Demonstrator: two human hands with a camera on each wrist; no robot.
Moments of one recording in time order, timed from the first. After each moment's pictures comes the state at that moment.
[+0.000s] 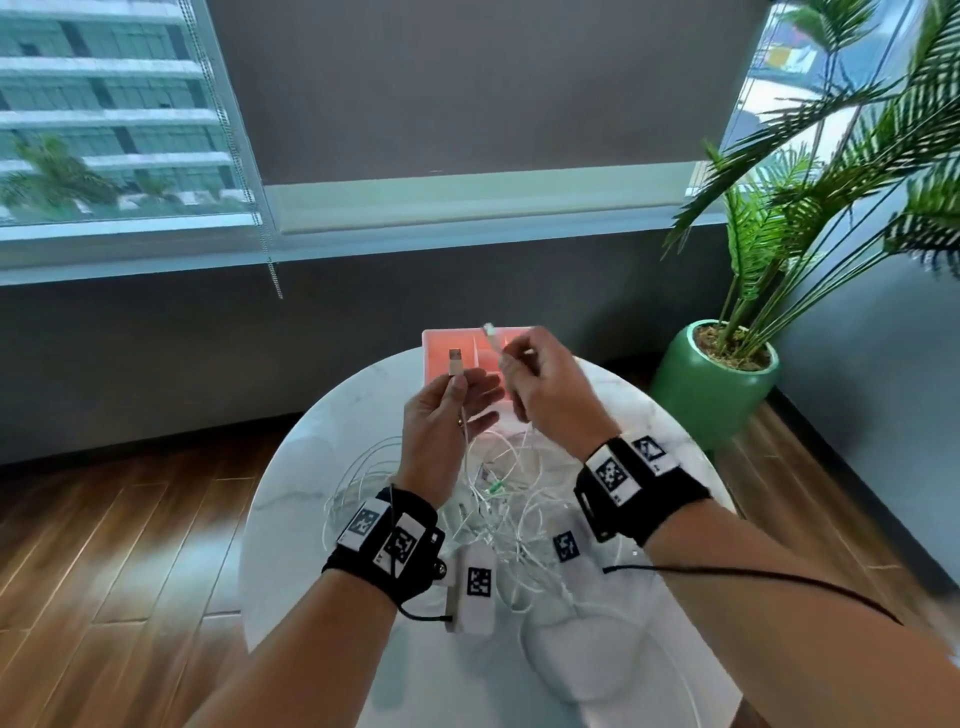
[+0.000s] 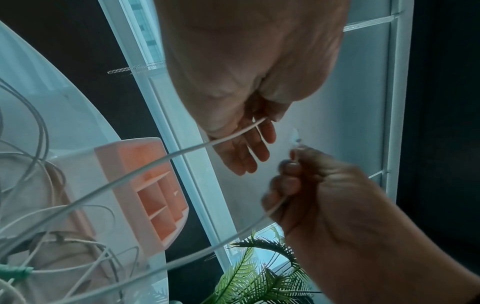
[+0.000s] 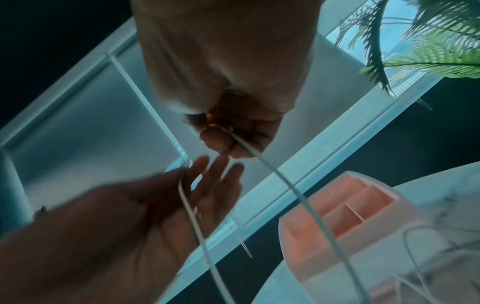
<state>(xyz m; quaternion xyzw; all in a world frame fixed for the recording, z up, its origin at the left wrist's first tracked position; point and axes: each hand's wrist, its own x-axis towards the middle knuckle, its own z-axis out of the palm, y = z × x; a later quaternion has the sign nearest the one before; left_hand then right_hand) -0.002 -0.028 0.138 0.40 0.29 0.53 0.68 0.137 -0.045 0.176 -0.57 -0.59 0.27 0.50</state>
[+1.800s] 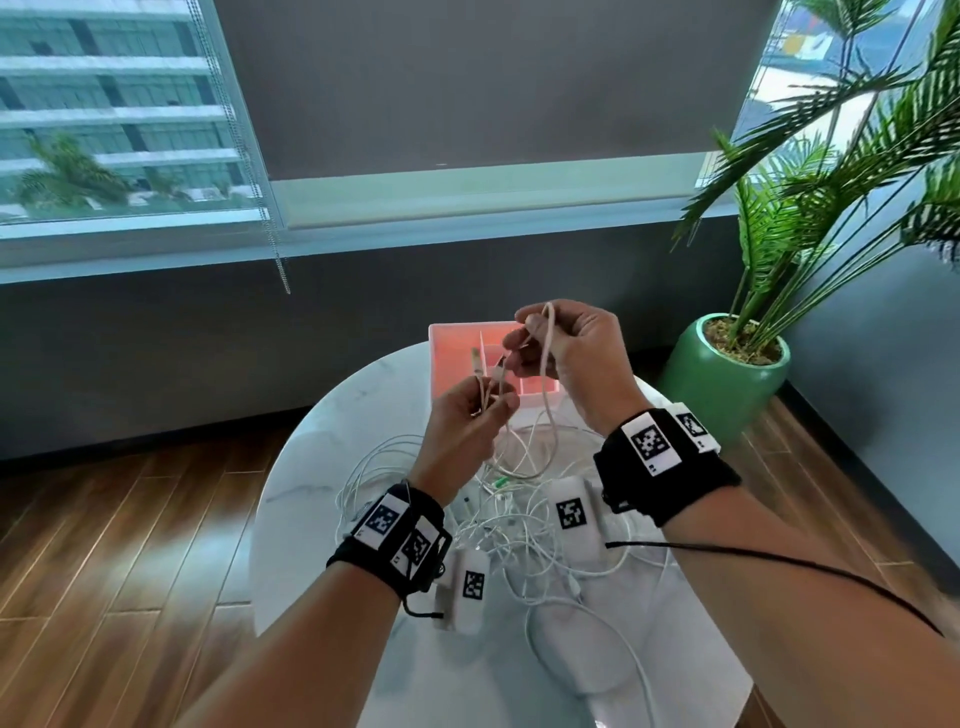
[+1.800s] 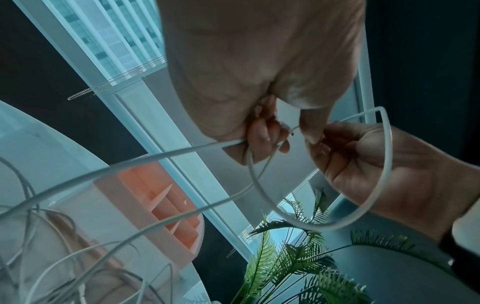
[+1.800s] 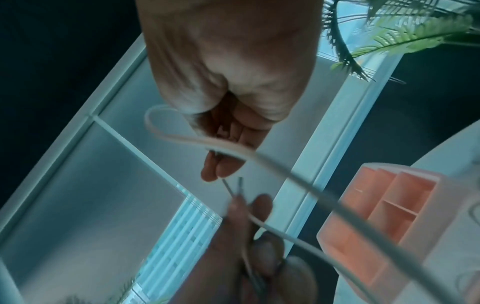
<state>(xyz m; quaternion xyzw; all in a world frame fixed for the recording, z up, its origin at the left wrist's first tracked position) -0.003 -0.031 0.129 0.59 0.33 0.45 0.59 0.141 -0.052 0.214 -0.51 -0.47 0.37 0.61</state>
